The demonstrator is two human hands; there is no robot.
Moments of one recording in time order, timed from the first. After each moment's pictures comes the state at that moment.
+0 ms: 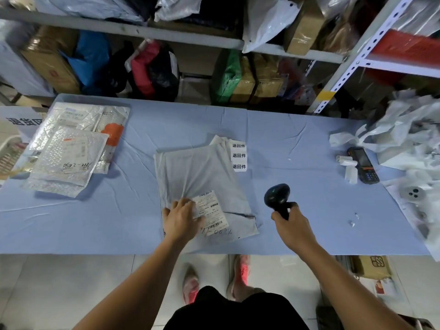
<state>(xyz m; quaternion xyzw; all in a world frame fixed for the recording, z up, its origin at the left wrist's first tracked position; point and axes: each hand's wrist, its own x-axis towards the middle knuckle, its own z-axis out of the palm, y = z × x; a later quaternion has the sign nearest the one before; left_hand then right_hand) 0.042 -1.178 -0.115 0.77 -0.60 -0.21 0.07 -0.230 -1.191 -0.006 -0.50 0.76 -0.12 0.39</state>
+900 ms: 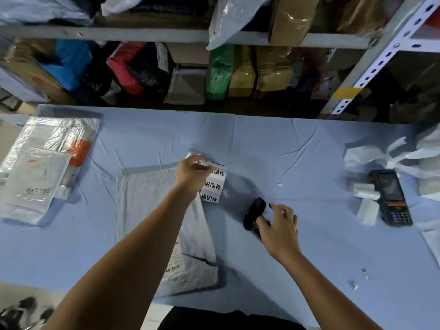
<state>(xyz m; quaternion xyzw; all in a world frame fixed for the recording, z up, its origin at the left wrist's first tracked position) -0.077 -1.440 -0.087 0.80 -0.26 -0.40 0.37 -0.316 -1.362 -0.080 -0.57 0.71 -0.05 0.41</state>
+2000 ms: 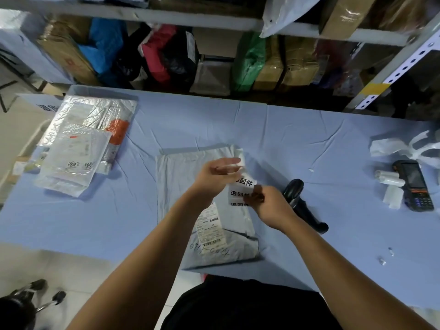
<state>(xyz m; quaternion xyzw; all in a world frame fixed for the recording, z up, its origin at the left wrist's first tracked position) -0.020 -1.332 -0.035 0.57 -0.29 -0.60 0.48 -0.193 -1.334 -0.033 -0.64 0.57 -0.08 0.51</state>
